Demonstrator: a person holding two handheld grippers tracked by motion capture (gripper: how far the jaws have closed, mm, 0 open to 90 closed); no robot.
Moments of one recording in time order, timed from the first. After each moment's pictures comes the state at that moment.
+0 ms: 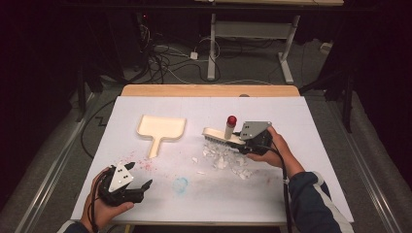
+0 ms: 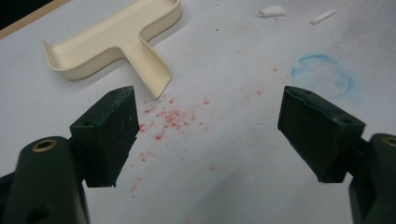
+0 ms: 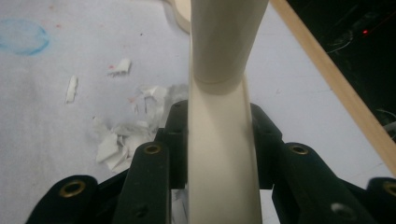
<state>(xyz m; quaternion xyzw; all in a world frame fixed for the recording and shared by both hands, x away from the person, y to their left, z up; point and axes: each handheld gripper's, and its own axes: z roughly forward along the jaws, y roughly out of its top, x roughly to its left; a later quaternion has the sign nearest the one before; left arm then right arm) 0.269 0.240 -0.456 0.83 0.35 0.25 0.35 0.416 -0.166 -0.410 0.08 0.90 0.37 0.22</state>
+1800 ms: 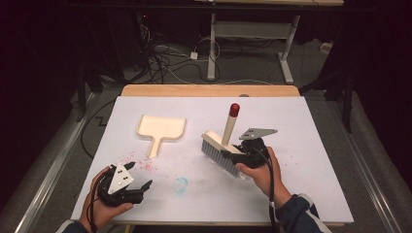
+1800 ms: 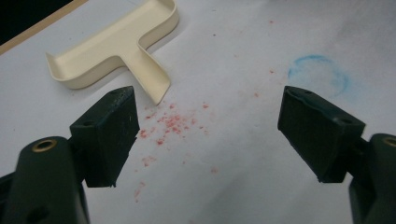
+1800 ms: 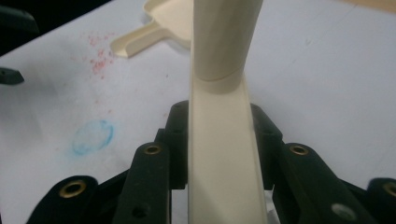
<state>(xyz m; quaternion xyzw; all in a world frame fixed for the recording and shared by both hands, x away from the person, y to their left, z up) 0.267 0.240 -0.454 0.83 0.33 0.26 0.36 0.370 -0.152 -0.407 0.34 0.83 0.43 0.11</state>
